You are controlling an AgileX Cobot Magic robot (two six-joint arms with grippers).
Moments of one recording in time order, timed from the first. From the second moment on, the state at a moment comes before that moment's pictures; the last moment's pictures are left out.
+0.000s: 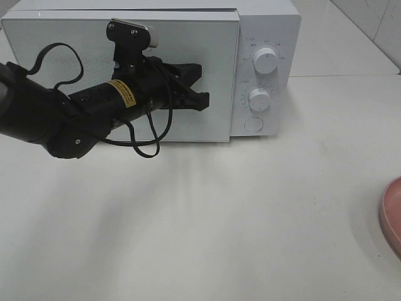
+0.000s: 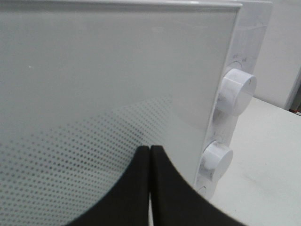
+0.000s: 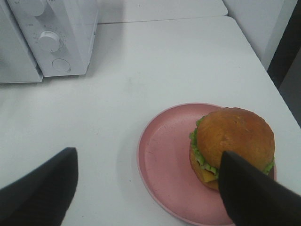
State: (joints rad) left arm -0.58 2.05 -1.01 0.22 -0.86 -0.22; right arm 0.02 0.00 -0.51 -0.09 1.02 0.13
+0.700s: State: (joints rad) left arm -0.66 2.08 -1.12 0.00 -0.67 -0.11; right arm 0.02 0.00 -0.51 -0.09 1.02 0.13
